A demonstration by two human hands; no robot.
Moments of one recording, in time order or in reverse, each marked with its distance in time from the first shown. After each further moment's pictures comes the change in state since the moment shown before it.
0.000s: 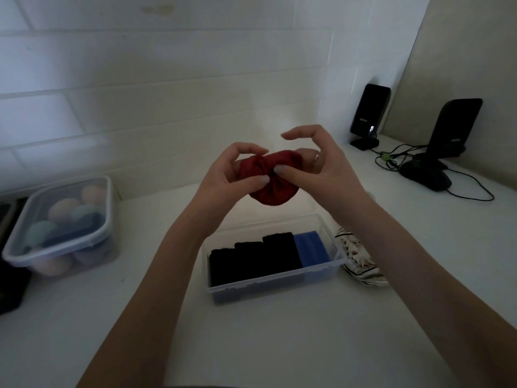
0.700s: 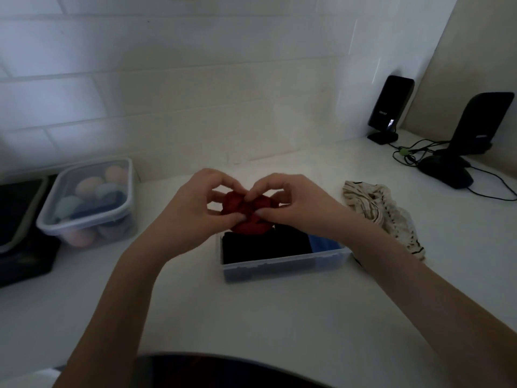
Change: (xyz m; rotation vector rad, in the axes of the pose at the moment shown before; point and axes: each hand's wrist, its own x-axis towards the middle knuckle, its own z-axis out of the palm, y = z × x) left_hand -0.067 0.016 -0.032 0.532 0.046 -0.085; right_hand -0.017 0.018 0.037 -0.273 -0.407 0.104
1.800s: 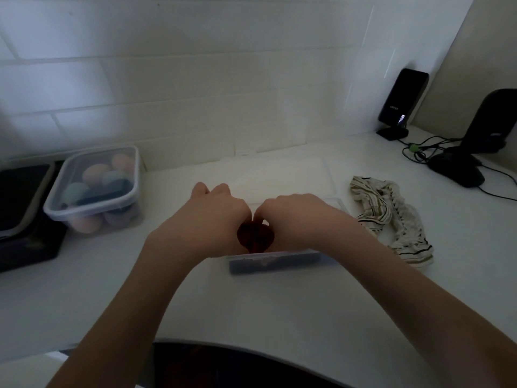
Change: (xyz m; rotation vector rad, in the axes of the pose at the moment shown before) left_hand -0.001 0.018 0.019 1.130 -0.421 -0.048; right_hand 0.001 -0.015 0.025 -0.973 -0.353 0.113
